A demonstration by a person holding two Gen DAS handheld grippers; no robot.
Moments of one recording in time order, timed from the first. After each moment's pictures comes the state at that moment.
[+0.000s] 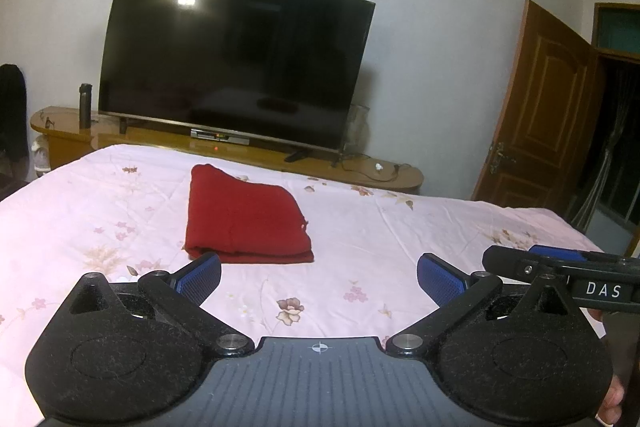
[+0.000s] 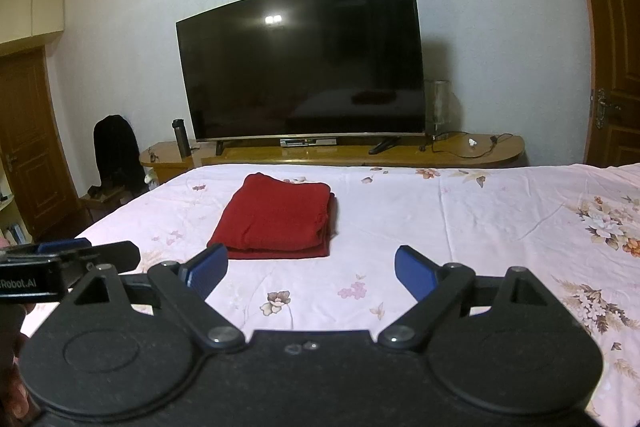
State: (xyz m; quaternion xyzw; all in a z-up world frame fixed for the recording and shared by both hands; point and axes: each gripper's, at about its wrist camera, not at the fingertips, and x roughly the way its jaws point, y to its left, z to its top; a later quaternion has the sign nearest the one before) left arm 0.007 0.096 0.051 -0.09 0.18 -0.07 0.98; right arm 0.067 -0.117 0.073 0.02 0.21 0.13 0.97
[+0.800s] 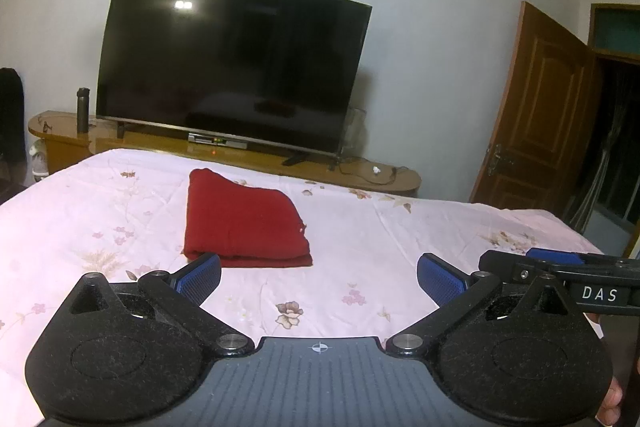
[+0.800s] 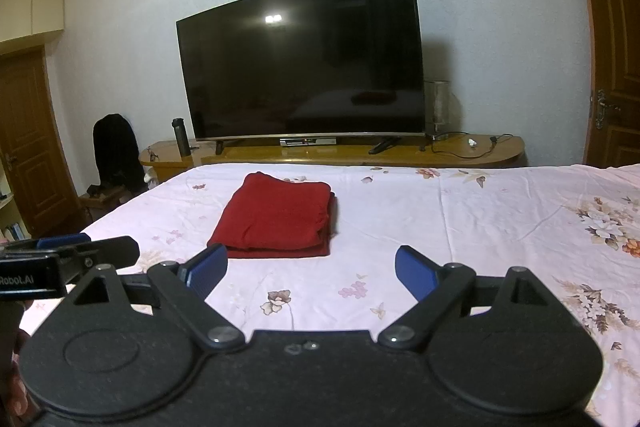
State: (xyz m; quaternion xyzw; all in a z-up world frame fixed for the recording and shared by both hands) left arm 0.010 0.101 0.049 -0.09 0.18 -0.07 0.98; right arm 0.069 -0.117 0.073 0.02 0.21 0.13 0.97
